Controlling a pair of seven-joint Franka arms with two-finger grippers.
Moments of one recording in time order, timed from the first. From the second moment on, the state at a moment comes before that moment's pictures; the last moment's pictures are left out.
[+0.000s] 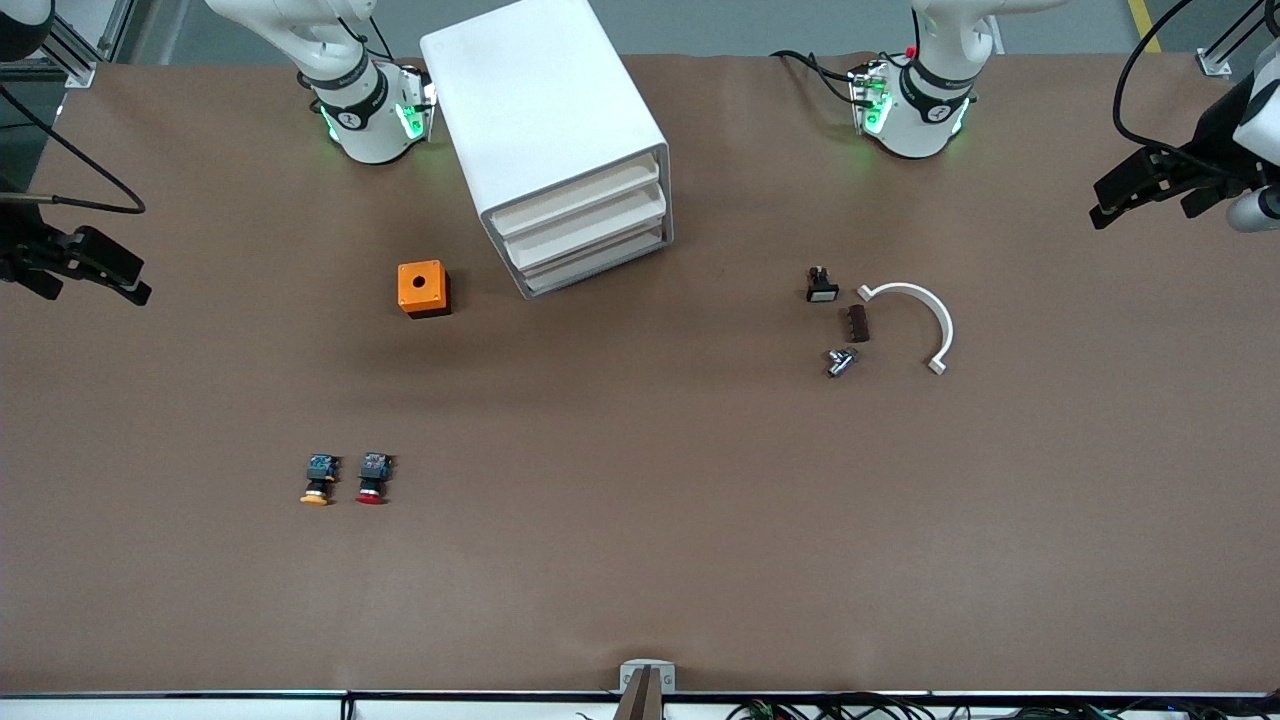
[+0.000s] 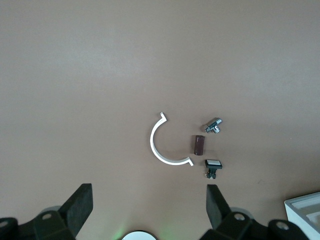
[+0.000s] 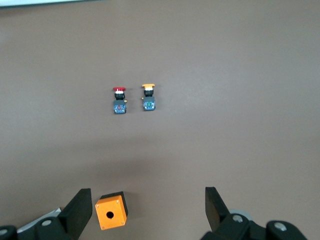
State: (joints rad) left arm 0.05 -0.11 -0.12 -1.62 -0.01 1.49 -0.17; right arm -0.04 -0.02 0.01 -1.61 -0.01 1.66 0.05
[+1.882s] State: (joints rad) left arm -0.11 0.62 -0.12 -1.41 -0.14 1.64 -1.11; right arm -0.04 -0.02 0.01 -1.60 -0.01 1.66 0.05
